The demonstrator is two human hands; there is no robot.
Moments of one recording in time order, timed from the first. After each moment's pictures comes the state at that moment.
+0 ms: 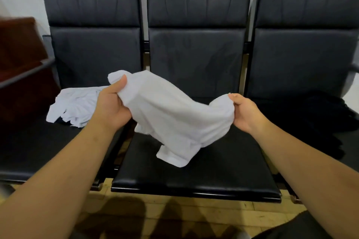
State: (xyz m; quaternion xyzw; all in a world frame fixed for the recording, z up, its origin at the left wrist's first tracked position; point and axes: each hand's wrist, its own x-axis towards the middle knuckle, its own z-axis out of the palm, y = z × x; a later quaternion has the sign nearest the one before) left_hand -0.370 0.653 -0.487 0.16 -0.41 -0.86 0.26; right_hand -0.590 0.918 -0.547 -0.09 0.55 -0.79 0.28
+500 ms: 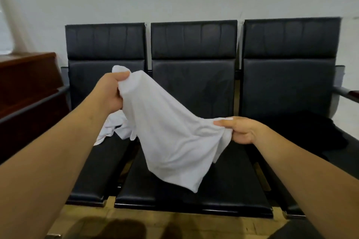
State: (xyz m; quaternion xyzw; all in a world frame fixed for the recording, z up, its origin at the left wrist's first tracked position) left_hand -0.362 0.642 -0.385 0.21 -0.52 -0.78 0.27; right_hand -0.569 0.944 -0.492 -0.15 0.66 -0.62 0.40
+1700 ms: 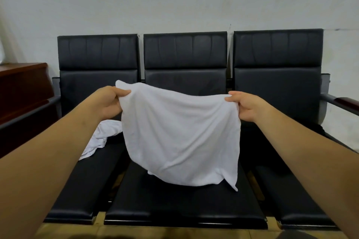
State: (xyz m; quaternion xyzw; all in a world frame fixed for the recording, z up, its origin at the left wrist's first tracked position) left_hand -0.388 0.630 -0.380 0.23 -0.60 -0.73 0.21; right_hand -0.603 0.961 -0.409 -0.09 0.62 -0.74 0.23
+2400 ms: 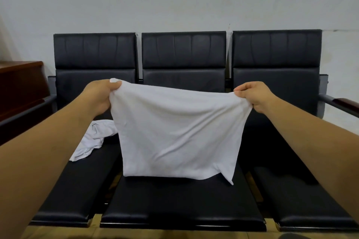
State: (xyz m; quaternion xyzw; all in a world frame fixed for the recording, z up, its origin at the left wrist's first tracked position) left_hand -0.397 0.605 -0.376 0.26 -0.63 -0.67 0.31; right_hand -0.637 0.976 -0.398 -0.13 0.77 -0.63 0.03
